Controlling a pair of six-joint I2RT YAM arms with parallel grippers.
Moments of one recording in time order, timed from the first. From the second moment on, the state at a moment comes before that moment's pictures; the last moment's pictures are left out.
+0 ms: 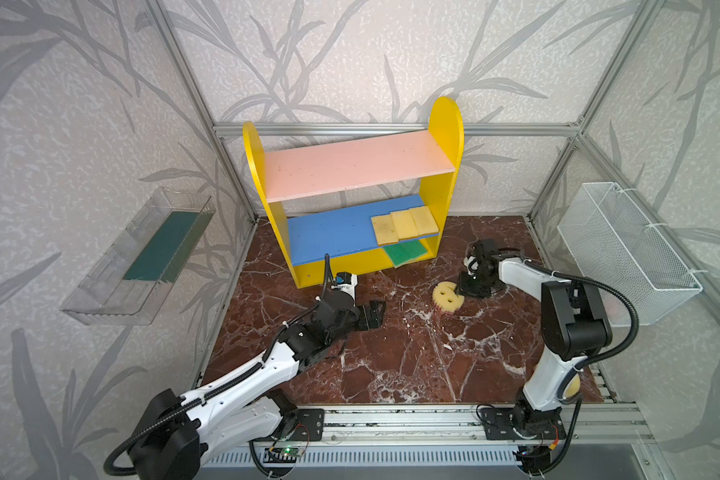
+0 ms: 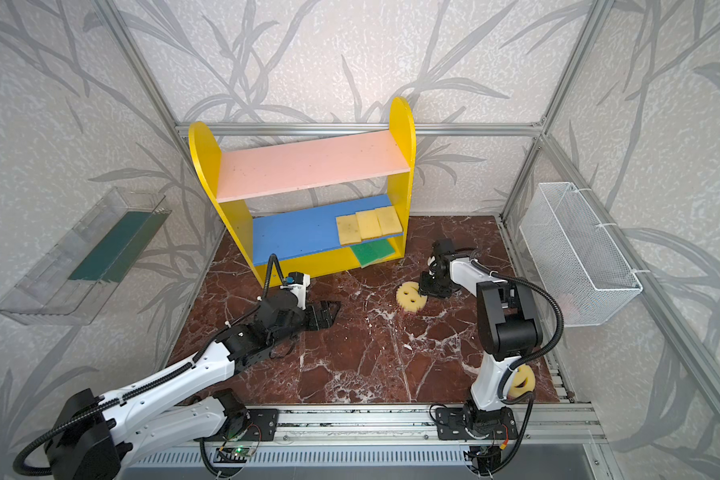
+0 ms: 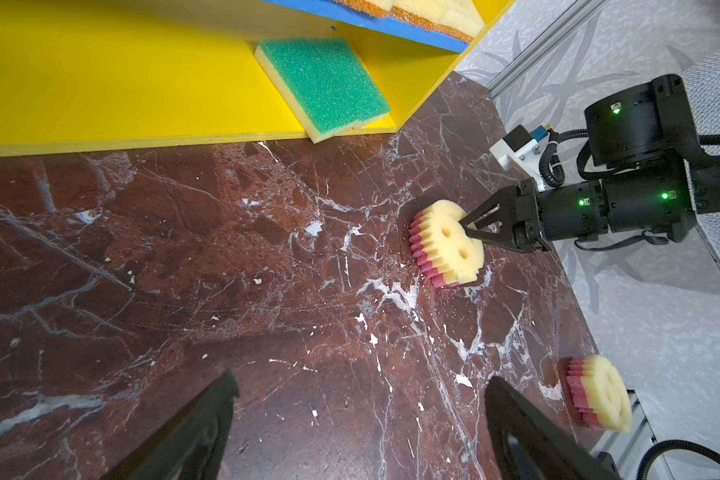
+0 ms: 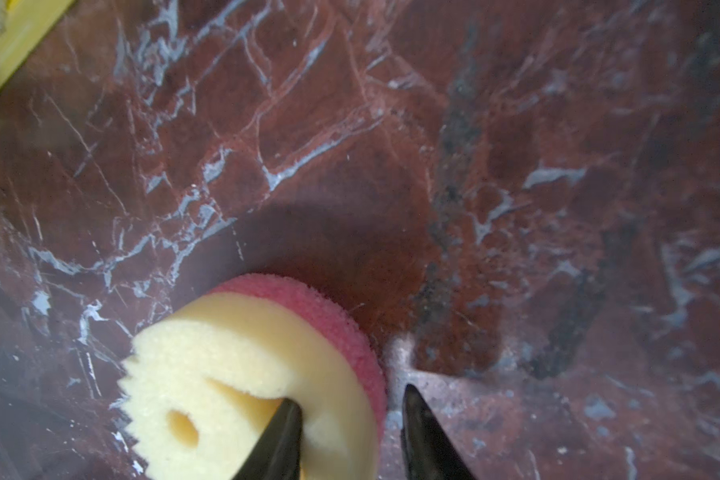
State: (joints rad) left arm -0.72 1.01 0.58 -0.12 -0.06 -0.72; right arm 0.15 1.83 1.16 -0.61 -0.24 0.31
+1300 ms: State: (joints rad) left arm -0.67 1.06 0.55 0.03 0.14 -0.76; right arm 0.22 1.78 1.24 -0.75 -0.14 0.27
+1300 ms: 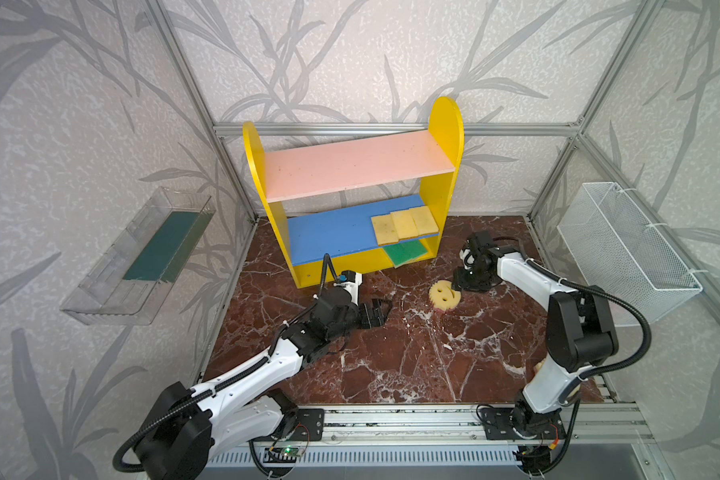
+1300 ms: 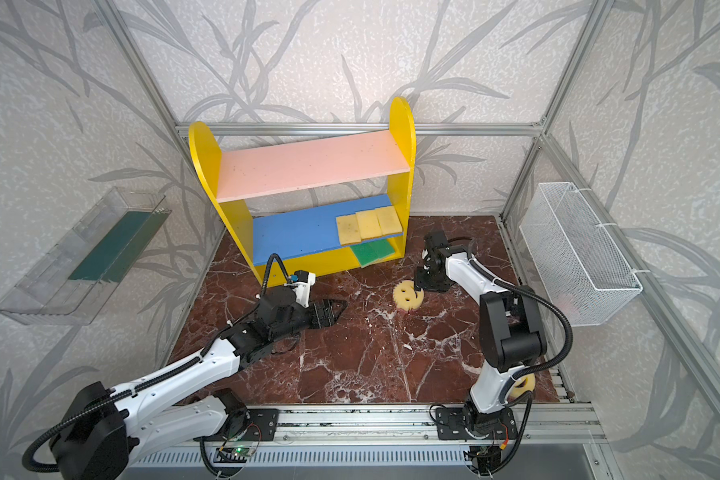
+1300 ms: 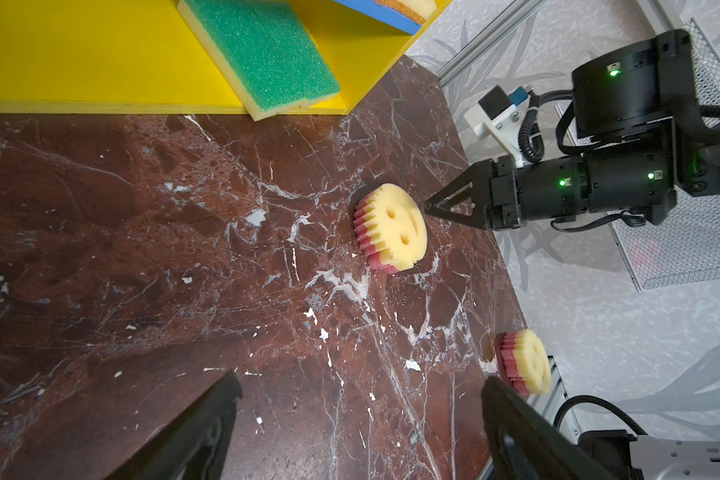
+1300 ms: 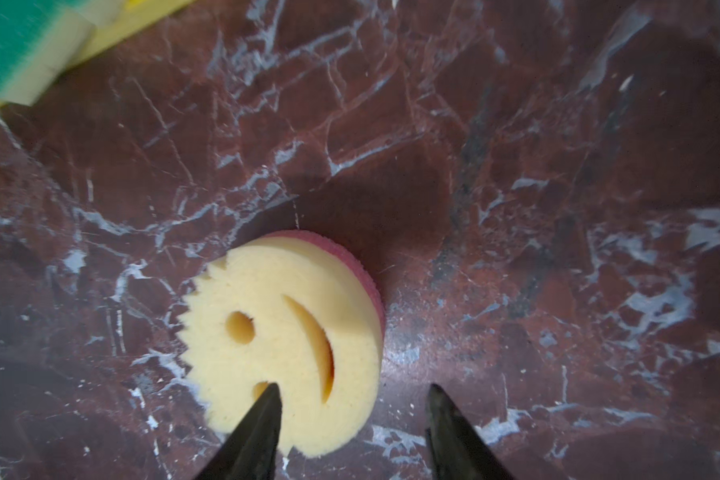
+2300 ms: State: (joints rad) left arm -0.62 0.88 0.49 -0.01 0.13 -0.78; right arm 0.33 1.56 1.21 -0.72 -0.09 0.28
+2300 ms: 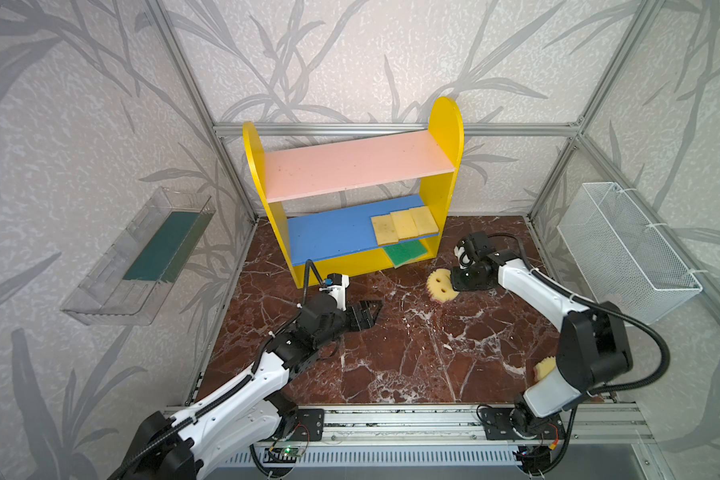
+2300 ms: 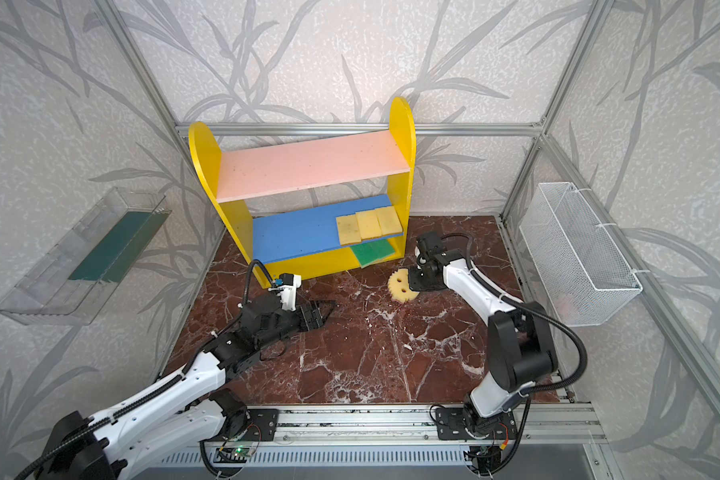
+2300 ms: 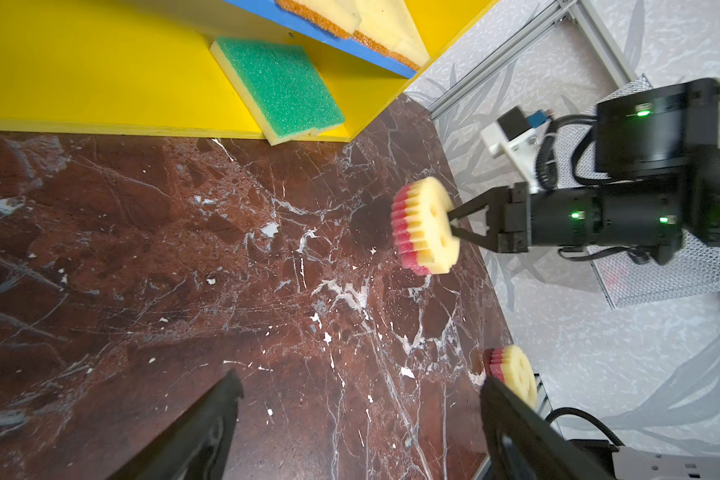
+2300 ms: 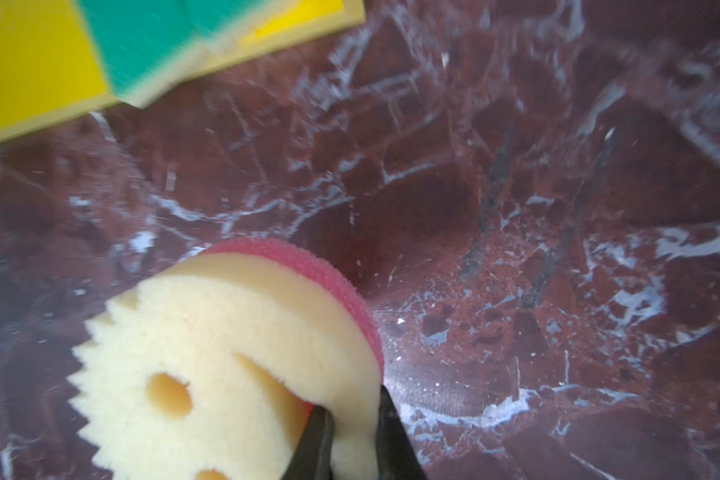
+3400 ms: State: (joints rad) left arm -0.62 0.83 0.53 -0.17 0.07 -0.69; right arm 0.49 2.12 2.92 -0.90 -0.02 0.20
